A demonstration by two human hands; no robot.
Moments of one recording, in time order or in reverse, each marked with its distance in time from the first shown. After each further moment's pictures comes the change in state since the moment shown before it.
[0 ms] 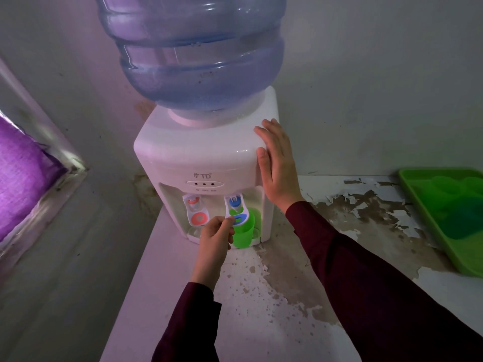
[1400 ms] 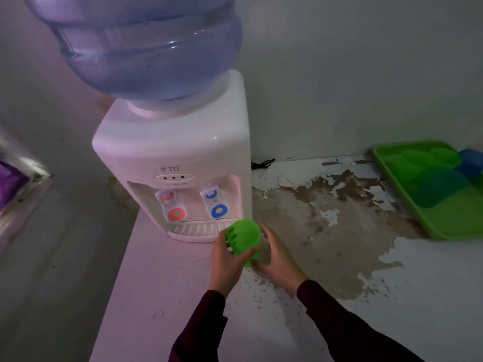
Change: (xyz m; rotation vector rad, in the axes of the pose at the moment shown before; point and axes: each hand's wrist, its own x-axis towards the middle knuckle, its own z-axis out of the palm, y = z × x) left_hand -0.018 -0.086 0.037 0.241 -0.143 0.105; right_hand -0.205 0.028 -0.024 0.346 -0.461 0.724
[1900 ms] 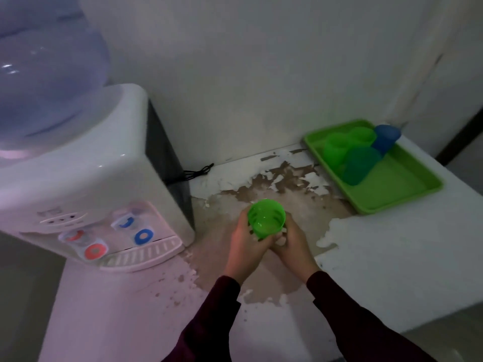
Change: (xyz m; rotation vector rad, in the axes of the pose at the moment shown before) left_hand -0.007 0.078 0.161 0.033 -0.386 0.188; right_hand -0.043 0.032 -0.149 0.082 0.441 0.042
